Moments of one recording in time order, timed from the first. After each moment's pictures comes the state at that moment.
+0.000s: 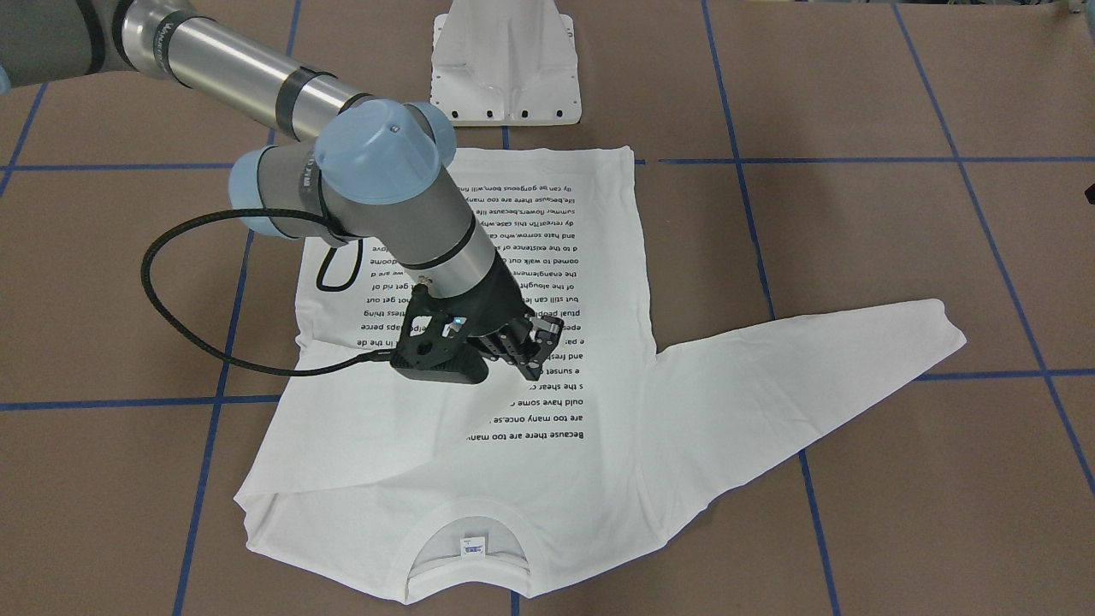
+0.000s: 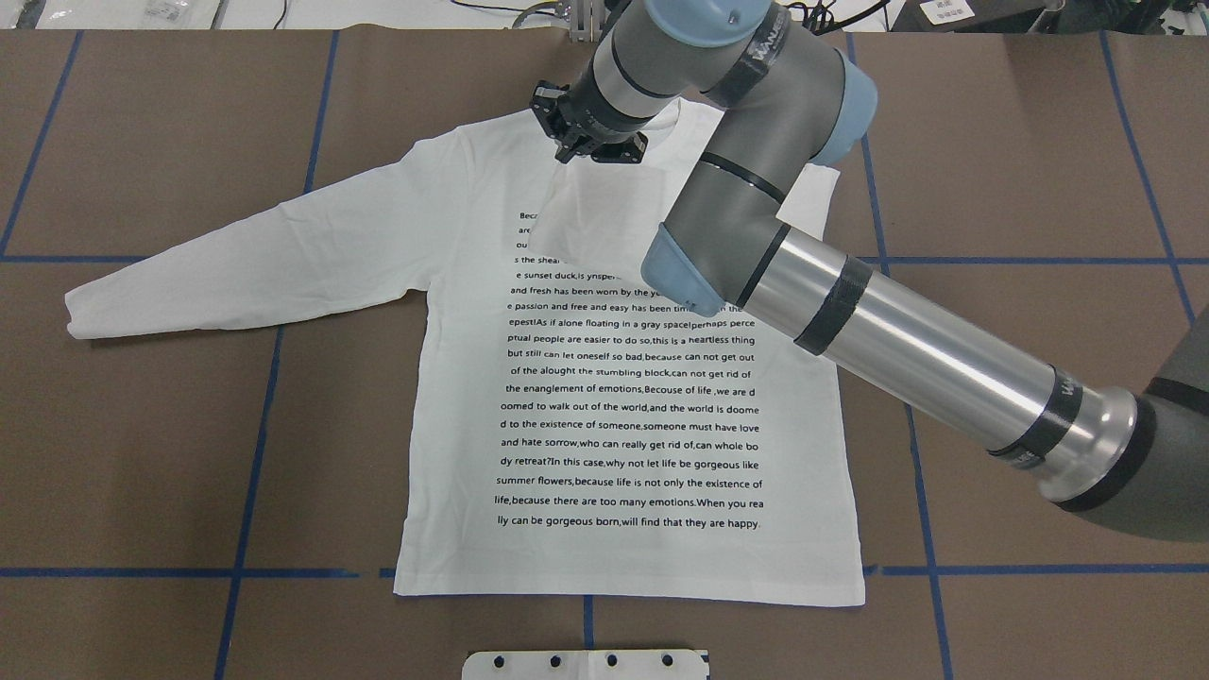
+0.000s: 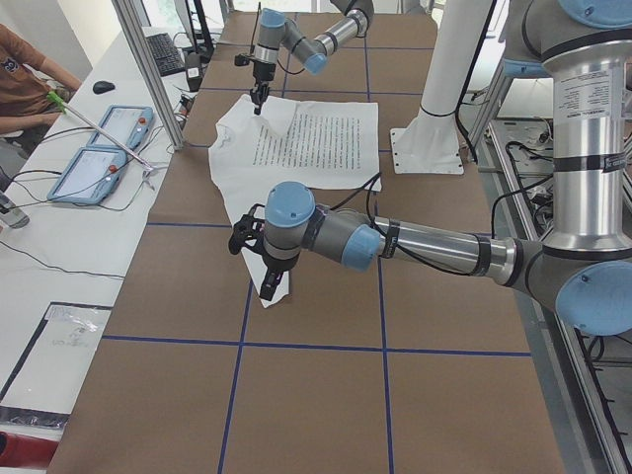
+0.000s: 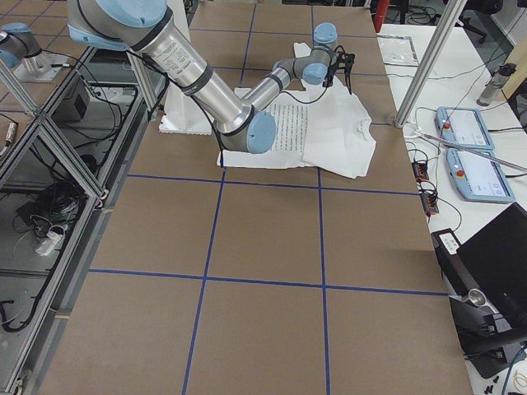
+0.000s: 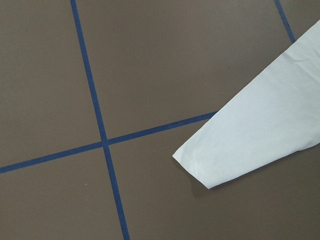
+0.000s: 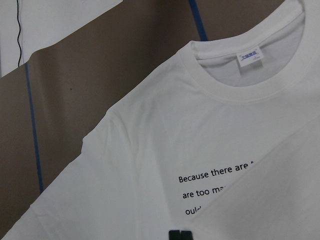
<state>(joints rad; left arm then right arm) -1.51 -1.46 -1.84 -1.79 -2.41 -0.06 0.73 -0.60 1.26 -1.09 1.99 1.52</state>
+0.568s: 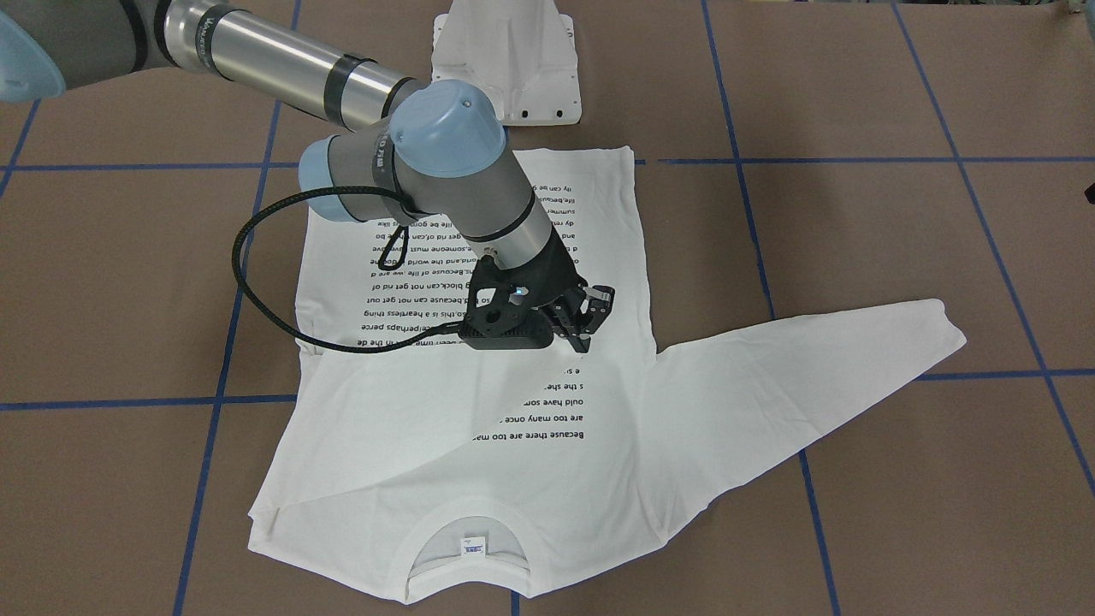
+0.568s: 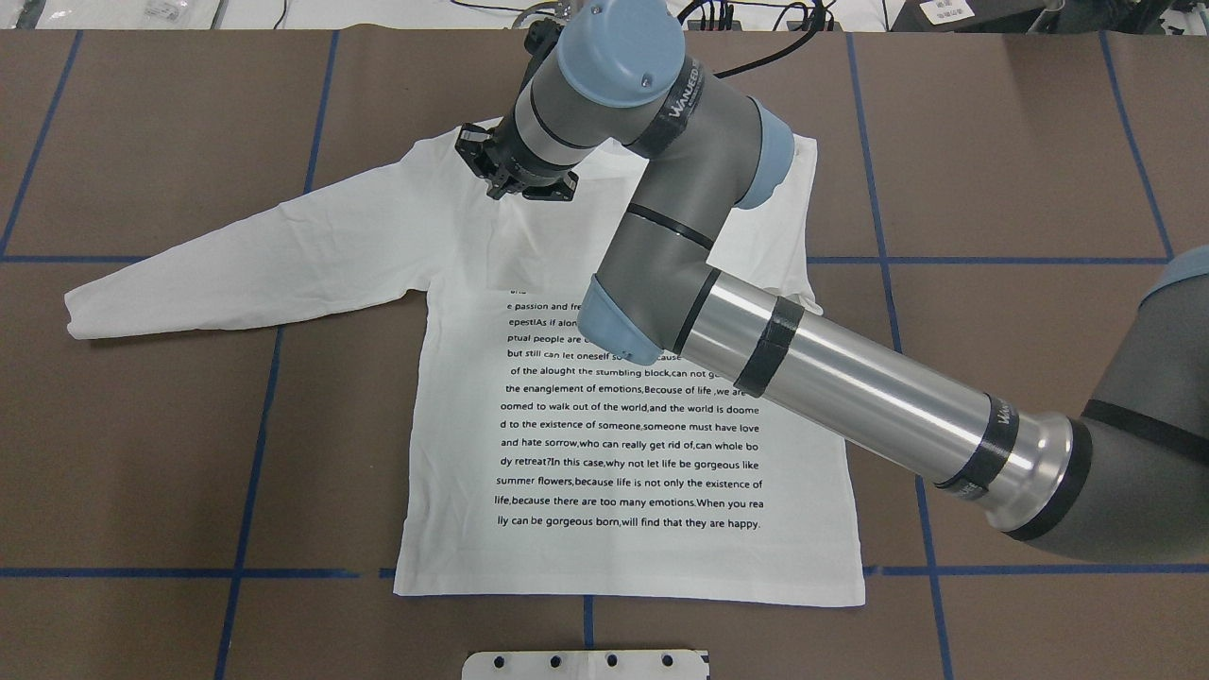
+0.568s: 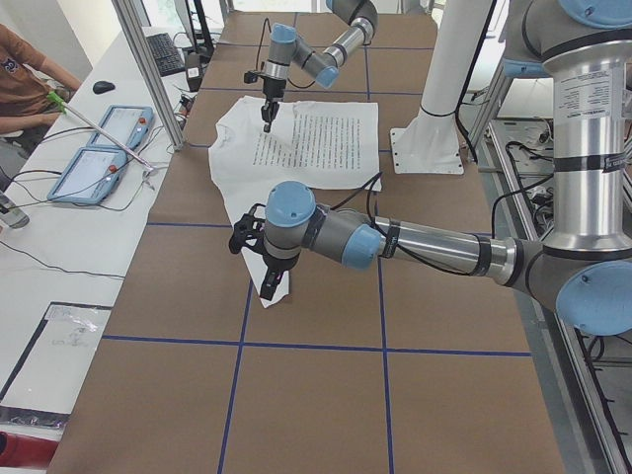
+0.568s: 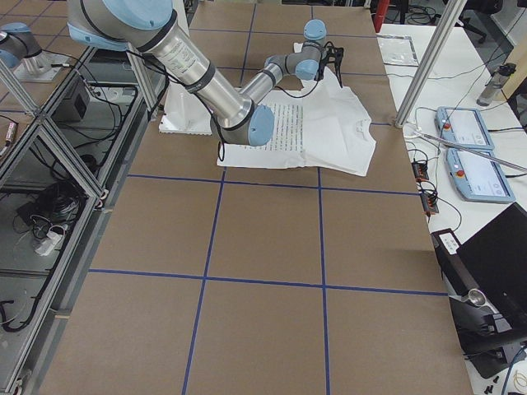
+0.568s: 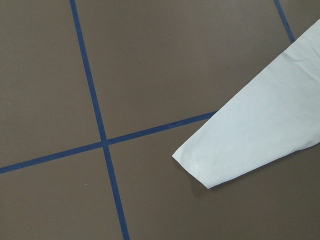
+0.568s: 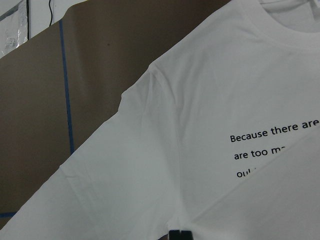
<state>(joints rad) -1.51 -1.46 -1.85 -1.79 -2.41 -0.06 0.65 -0.53 1.19 -1.01 1.96 1.53</state>
